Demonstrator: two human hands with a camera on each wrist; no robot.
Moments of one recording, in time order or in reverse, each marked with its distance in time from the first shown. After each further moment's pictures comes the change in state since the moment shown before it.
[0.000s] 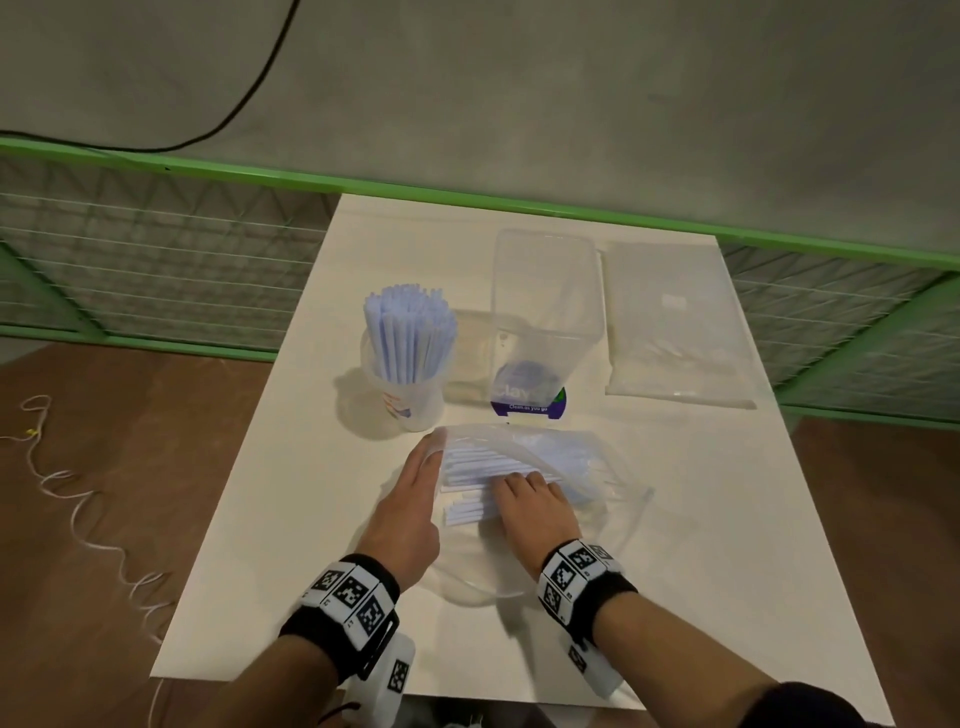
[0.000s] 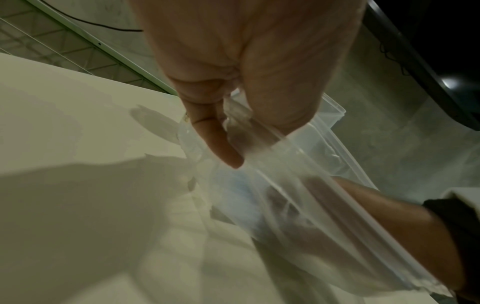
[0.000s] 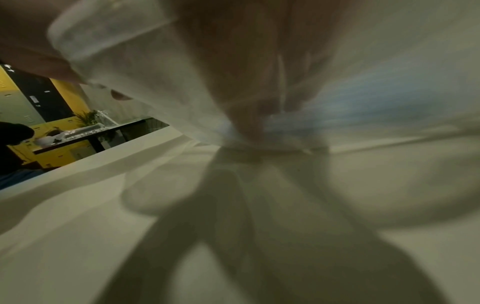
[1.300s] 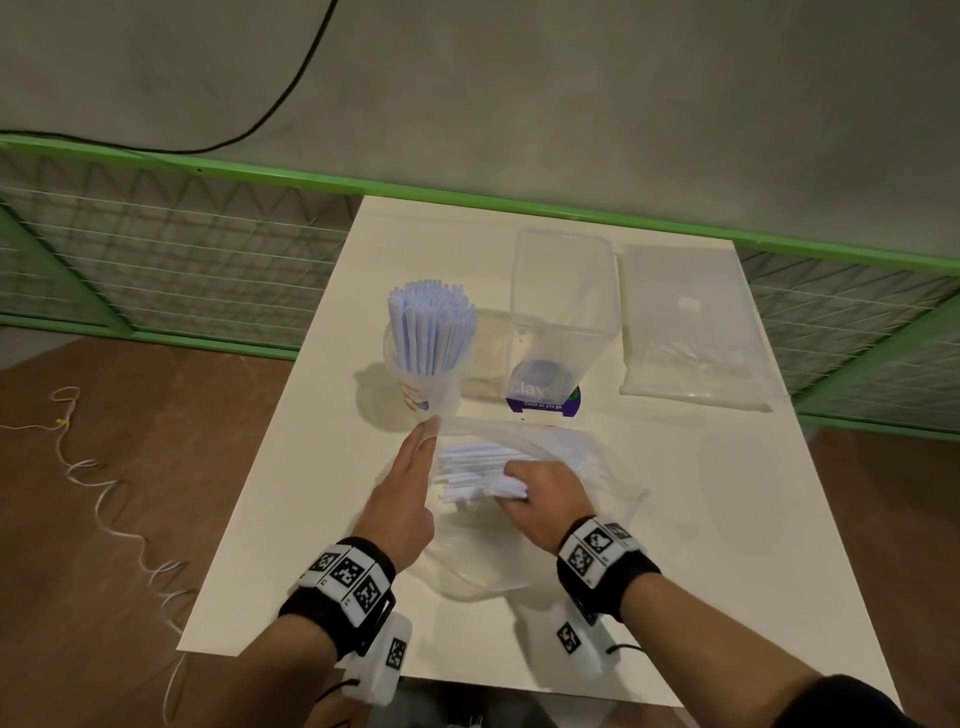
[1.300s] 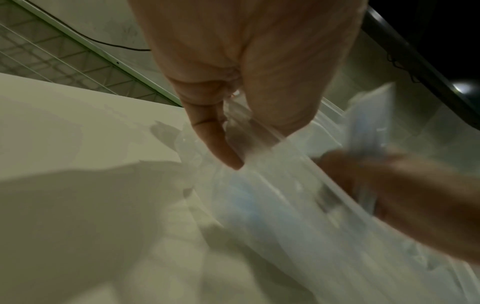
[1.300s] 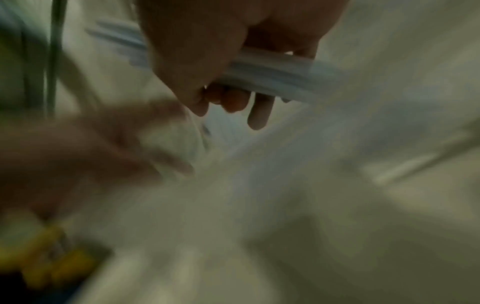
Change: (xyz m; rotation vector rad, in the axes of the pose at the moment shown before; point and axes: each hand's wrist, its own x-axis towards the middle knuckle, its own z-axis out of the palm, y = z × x) left_hand -0.005 -0.013 -0.016 -0.002 0.022 -0.047; right_hand -0.006 -0.008 -0.040 0.571 0.179 -0.013
